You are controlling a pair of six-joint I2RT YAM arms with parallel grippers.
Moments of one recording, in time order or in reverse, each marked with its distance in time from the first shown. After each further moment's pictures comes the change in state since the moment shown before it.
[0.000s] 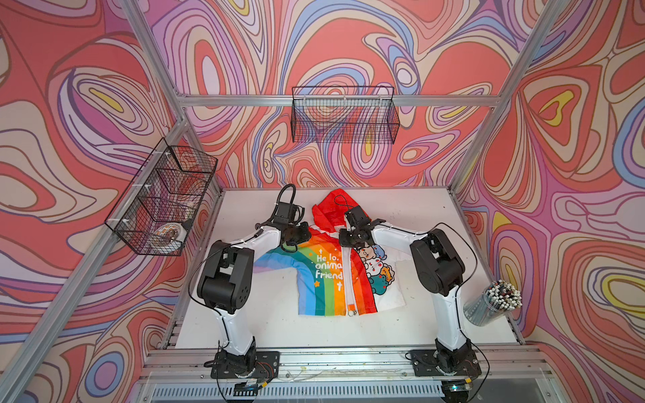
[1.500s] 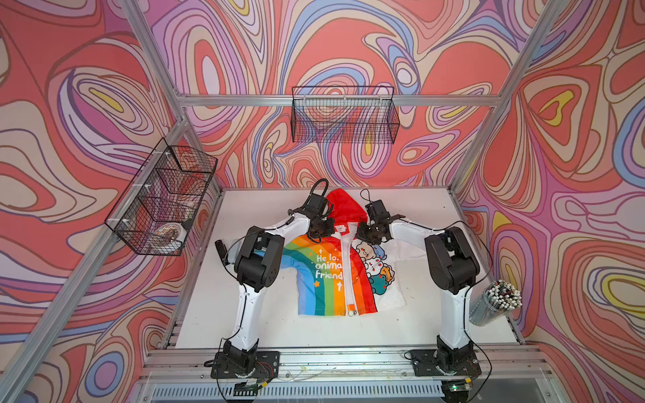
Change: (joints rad) left arm -0.138 0.350 0.417 -0.188 -0.063 0.023; right arm -0.154 -0.001 -0.021 0.000 -0.069 0.146
